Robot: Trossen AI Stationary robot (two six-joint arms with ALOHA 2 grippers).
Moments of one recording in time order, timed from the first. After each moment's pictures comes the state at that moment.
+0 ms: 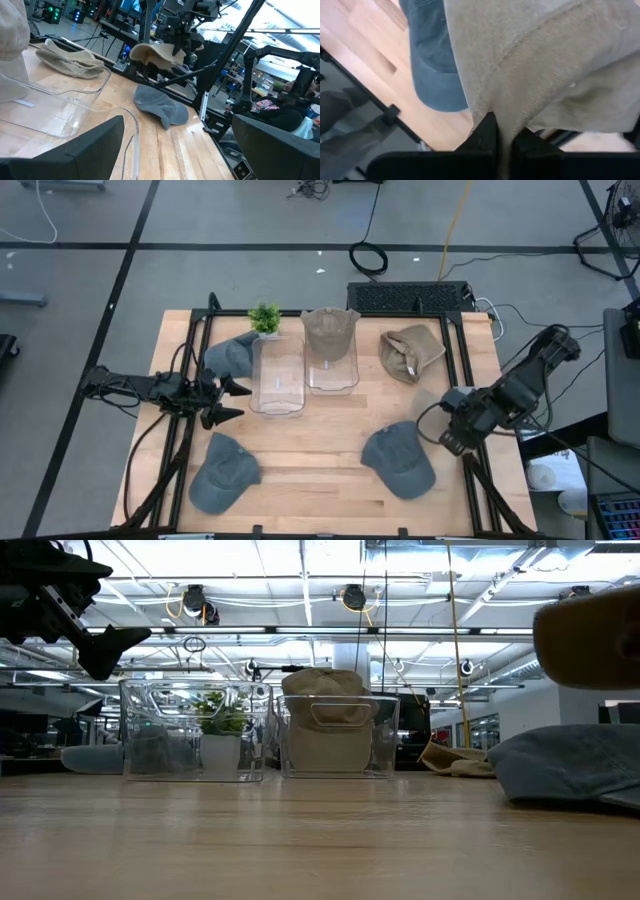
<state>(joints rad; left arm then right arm) -0.19 0.02 0.01 0.06 -0.07 -0.48 0.70 1.06 1.20 -1.53 0.00 1.50</state>
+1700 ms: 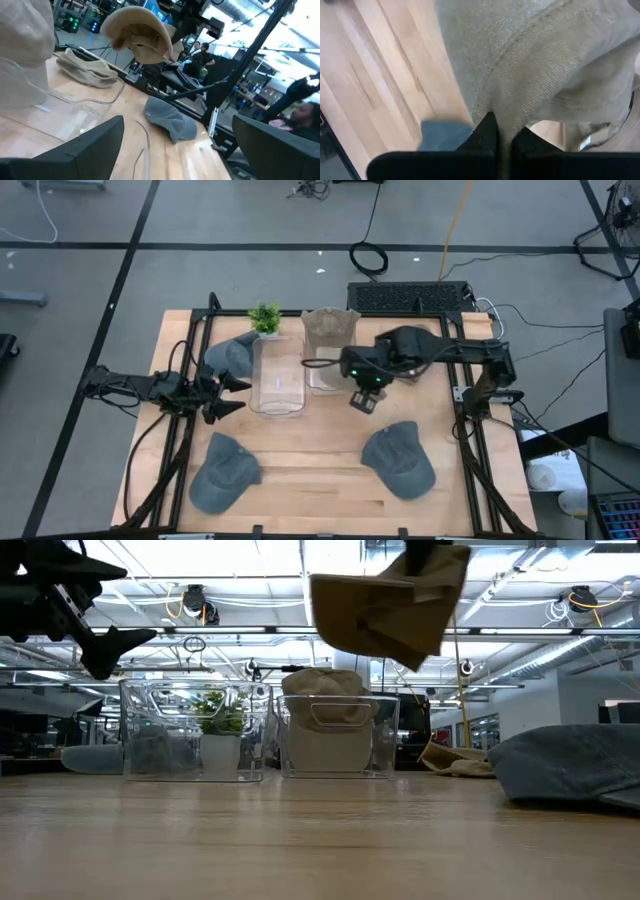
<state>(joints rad) -0.19 0.02 0.01 0.09 -0.17 -0.53 0.04 1.79 2.02 -1.55 0.08 0.48</state>
